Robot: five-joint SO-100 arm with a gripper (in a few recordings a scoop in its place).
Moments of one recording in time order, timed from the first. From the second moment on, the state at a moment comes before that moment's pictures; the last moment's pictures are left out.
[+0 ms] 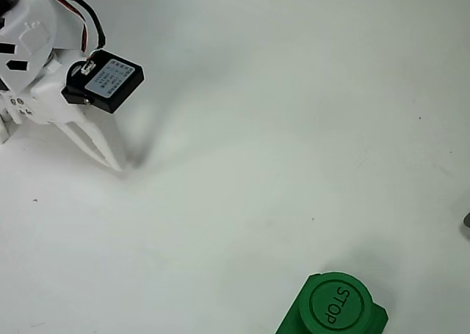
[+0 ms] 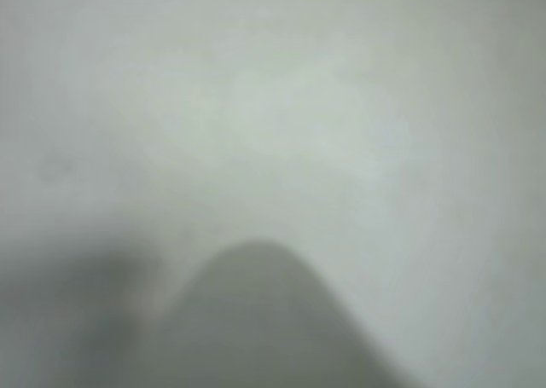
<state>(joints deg) 1.7 187.6 176.0 73.3 -2.7</state>
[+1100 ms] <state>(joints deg) 4.1 109.8 101.6 85.0 -9.0</state>
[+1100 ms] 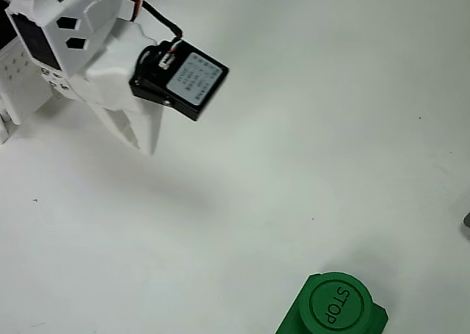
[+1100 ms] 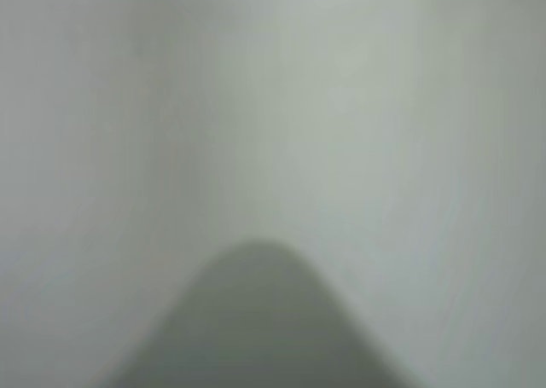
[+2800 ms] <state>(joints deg) 4.2 37.7 2.0 98.0 -18.8</state>
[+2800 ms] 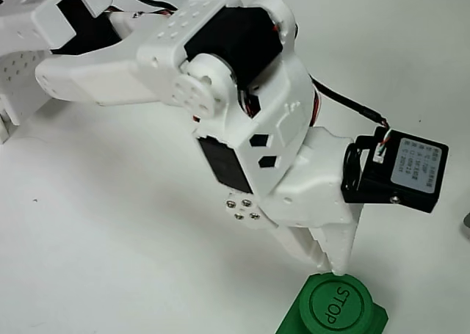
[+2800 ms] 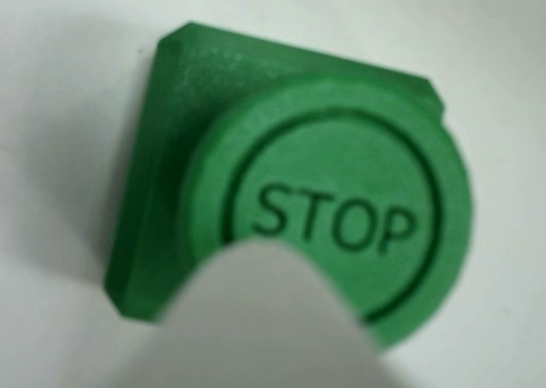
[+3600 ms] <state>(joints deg) 5.4 31.8 -0.8 98.0 -18.8</state>
